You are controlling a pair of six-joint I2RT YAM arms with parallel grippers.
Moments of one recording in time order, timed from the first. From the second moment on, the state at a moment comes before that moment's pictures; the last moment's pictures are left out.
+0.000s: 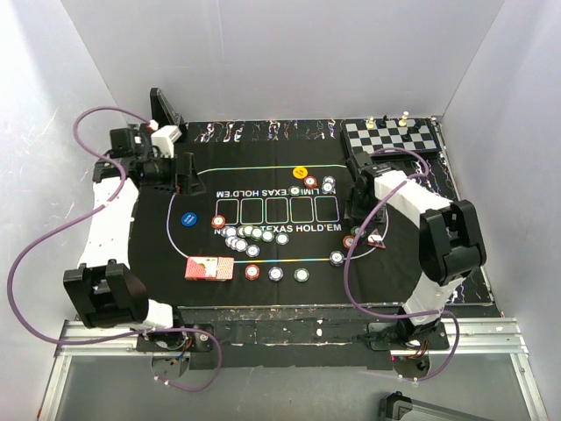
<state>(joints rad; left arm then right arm) 0.17 1.40 1.37 -0.89 0.64 0.21 0.38 1.75 1.20 -0.84 0.20 0.50</state>
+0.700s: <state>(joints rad) -0.51 1.81 1.39 -0.66 0.25 0.22 0.45 1.35 1.17 -0.67 0.02 0.52</state>
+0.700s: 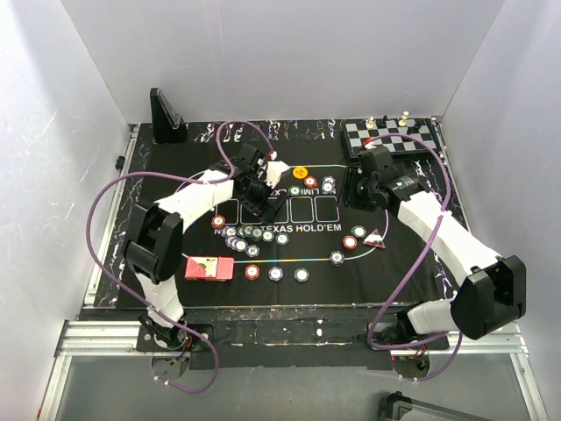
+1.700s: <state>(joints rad) -0.27 1.24 0.96 -0.96 0.49 0.95 0.55 1.37 1.13 -0.61 -0.02 0.50</state>
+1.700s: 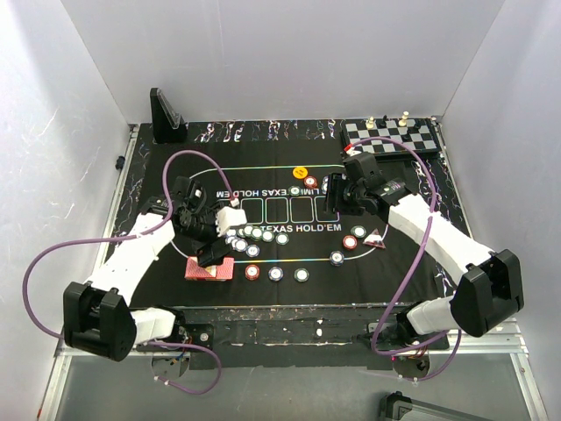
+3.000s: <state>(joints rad) -0.11 1.36 0.76 -0.91 0.57 1.54 0.55 1.35 1.14 -0.61 -0.05 0.44</state>
